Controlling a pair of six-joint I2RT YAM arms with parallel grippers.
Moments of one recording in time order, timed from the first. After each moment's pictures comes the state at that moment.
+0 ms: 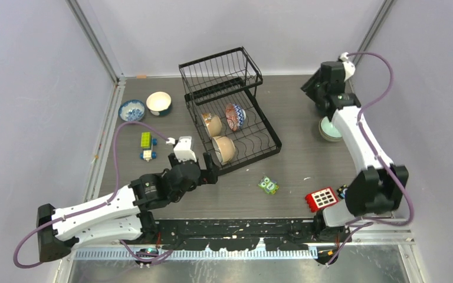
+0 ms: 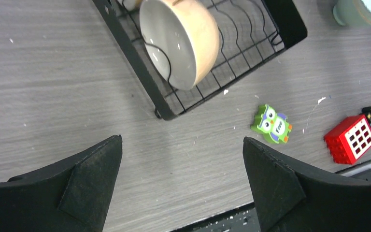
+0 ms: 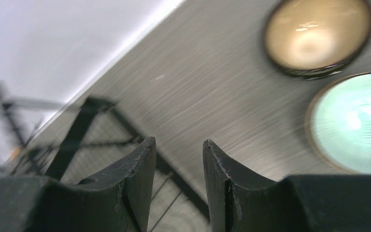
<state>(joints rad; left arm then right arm) -1.15 0.84 0.70 -0.49 -0.63 -0.86 0.03 1.56 1.43 -0.44 0.22 0.71</state>
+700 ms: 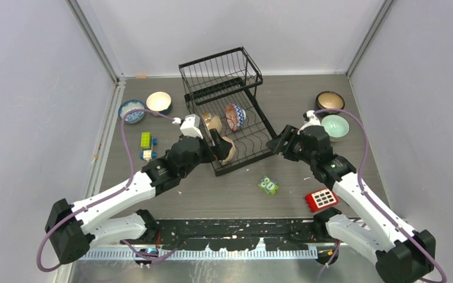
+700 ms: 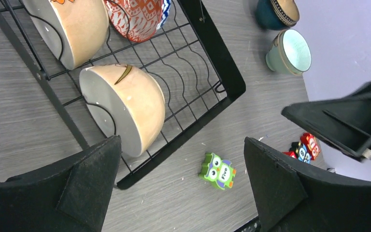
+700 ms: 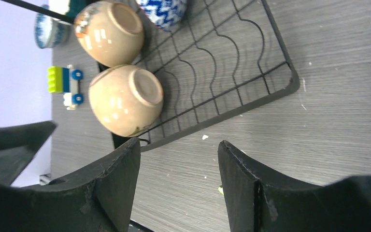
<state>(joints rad) -0.88 1.02 0.75 -0.12 -0.33 -0.76 0.42 0.91 0.69 -0.32 -0.06 0.73</state>
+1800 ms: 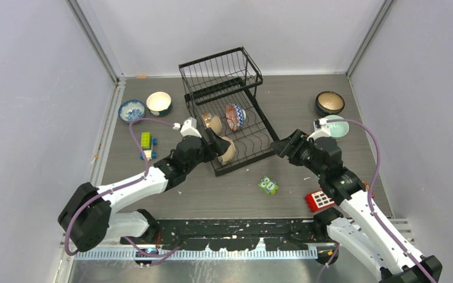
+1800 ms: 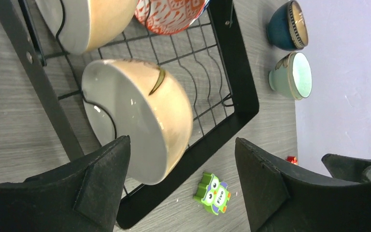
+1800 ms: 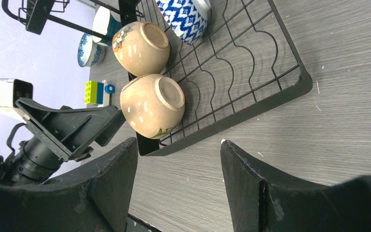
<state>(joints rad) -0.74 1.21 0.63 0.19 -0.22 -0.95 0.42 0.68 0.60 -0.28 -0.05 0.82</state>
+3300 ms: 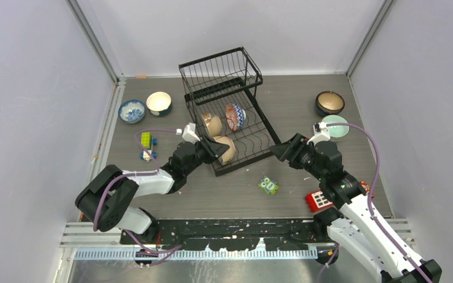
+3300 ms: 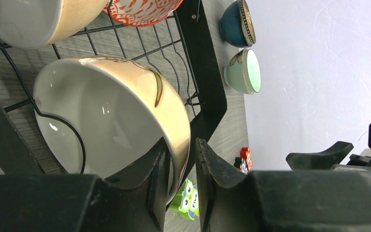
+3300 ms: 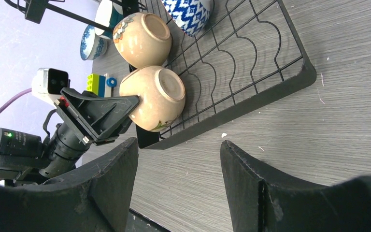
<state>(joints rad) -0.66 1.43 0.43 0.77 0.01 -1.08 0.42 0.63 0.55 -0.26 -0.08 0.82</state>
